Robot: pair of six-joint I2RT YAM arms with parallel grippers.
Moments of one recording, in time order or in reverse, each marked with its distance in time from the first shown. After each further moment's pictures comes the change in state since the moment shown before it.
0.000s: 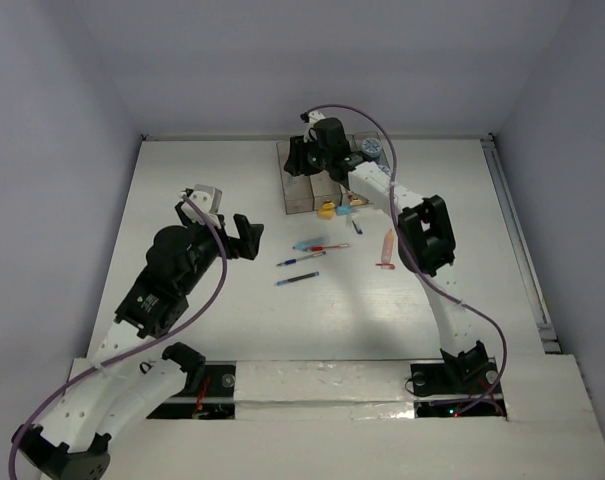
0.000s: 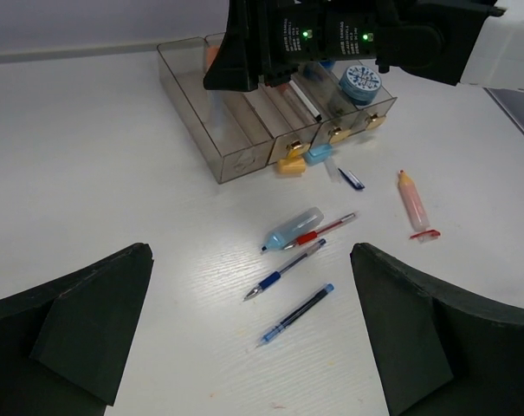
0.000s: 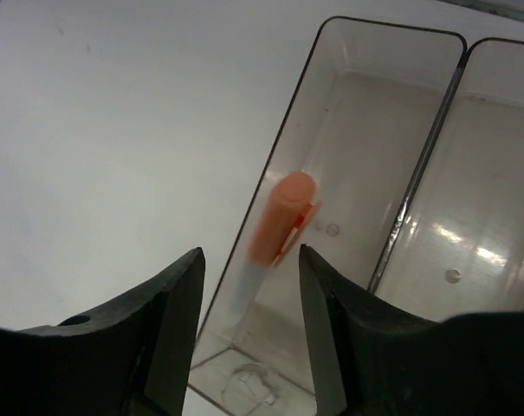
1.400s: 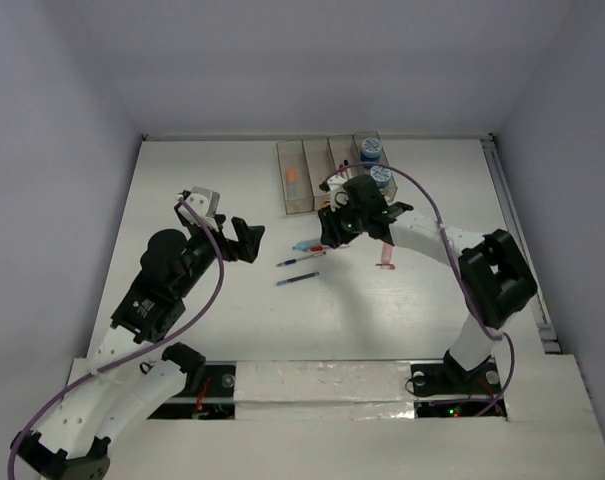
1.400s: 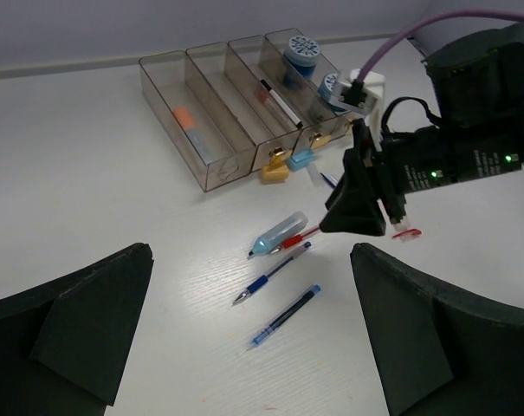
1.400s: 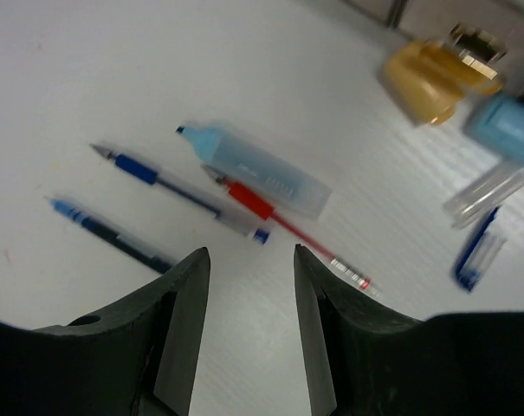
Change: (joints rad) left arm 0.008 -0.029 0.000 0.006 0.050 0.002; right arm 0.055 -0.700 -1.000 -0.044 -0.010 -0.235
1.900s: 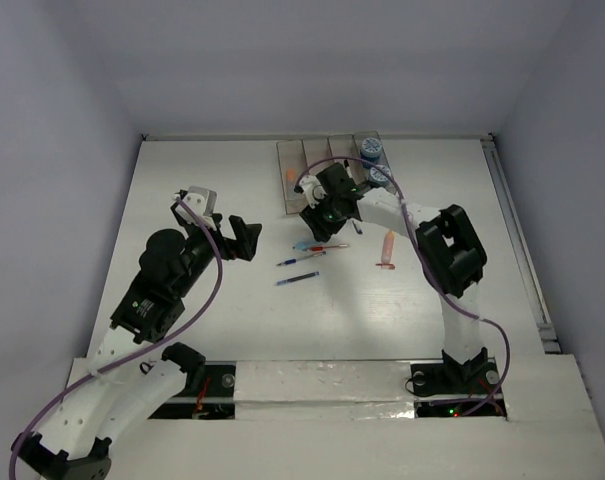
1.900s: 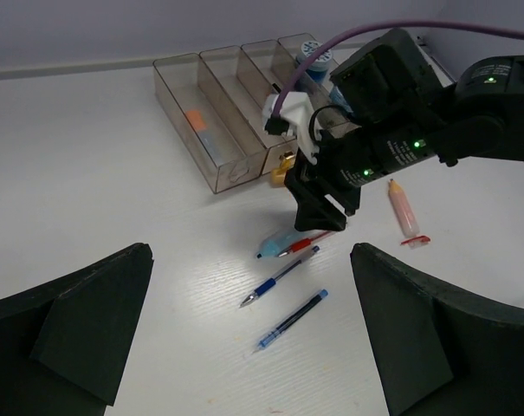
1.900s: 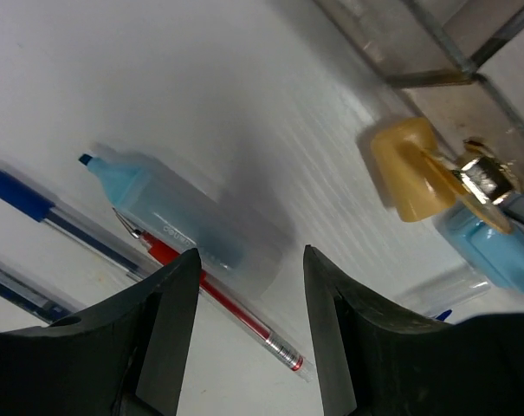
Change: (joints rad) left arm 0.009 -0.005 0.000 0.000 -0.019 0.000; right arm 0.018 0.354 0.421 -0.250 0.027 -0.284
